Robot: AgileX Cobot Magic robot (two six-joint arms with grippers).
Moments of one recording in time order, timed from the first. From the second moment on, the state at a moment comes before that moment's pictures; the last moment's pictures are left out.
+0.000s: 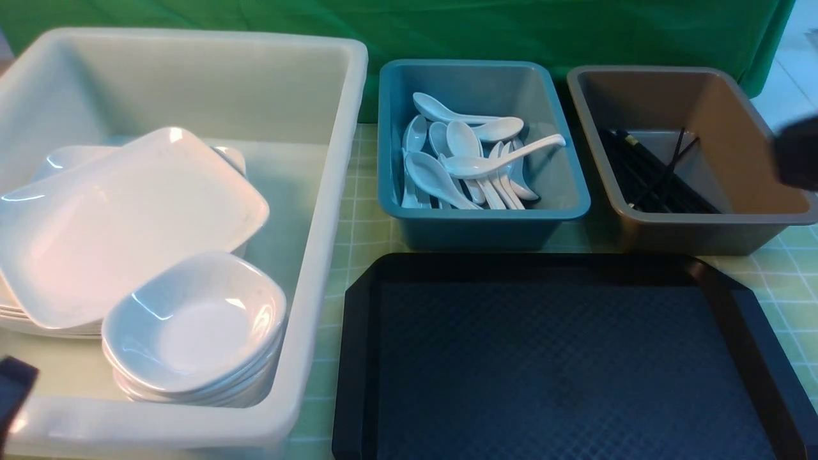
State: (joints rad) right arm 0.78 0.81 -1.17 -0.07 0.87 0.13; left arm -0.05 -0.01 0.01 -0.59 0.01 -0.45
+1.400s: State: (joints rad) right arm 0.78 0.50 -0.85 -0.07 0.72 0.20; left arm -0.05 1.49 -1.47 -0.26 1.09 -0.09
